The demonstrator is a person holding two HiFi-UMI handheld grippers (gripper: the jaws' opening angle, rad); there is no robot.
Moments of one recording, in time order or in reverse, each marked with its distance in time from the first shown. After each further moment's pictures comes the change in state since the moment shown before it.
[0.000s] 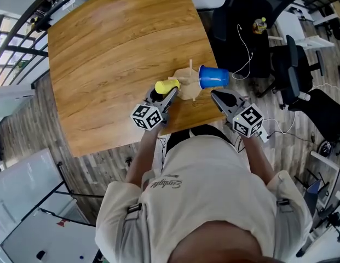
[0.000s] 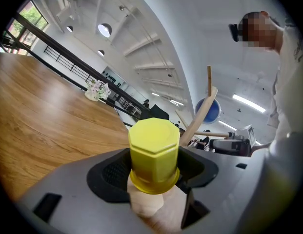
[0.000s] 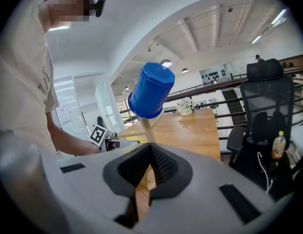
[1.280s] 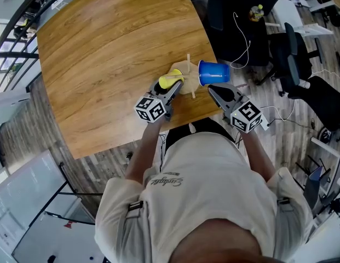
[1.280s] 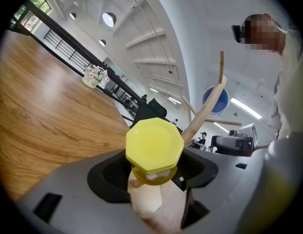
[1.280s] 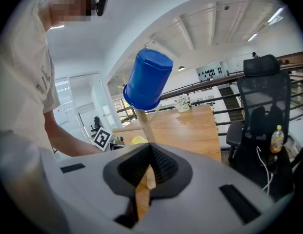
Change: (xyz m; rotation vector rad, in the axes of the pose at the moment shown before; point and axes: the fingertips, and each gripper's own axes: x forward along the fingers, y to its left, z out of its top) left arm 0.031 0.010 -0.031 -0.069 0.059 -0.066; right arm 0.015 -0.002 -0.014 0.032 0.016 -0.030
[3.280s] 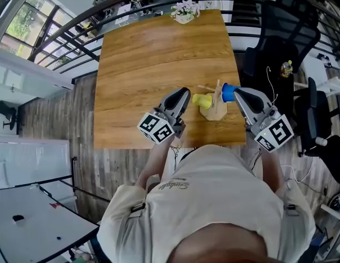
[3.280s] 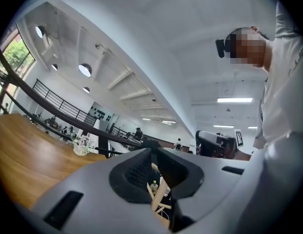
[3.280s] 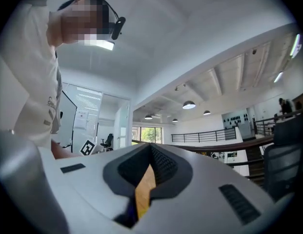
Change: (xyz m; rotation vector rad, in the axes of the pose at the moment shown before) left arm -0.118 -0.164 0.183 0.352 -0.362 0.035; right arm -0.083 0.094 0.218 -0.354 -0.454 0.193
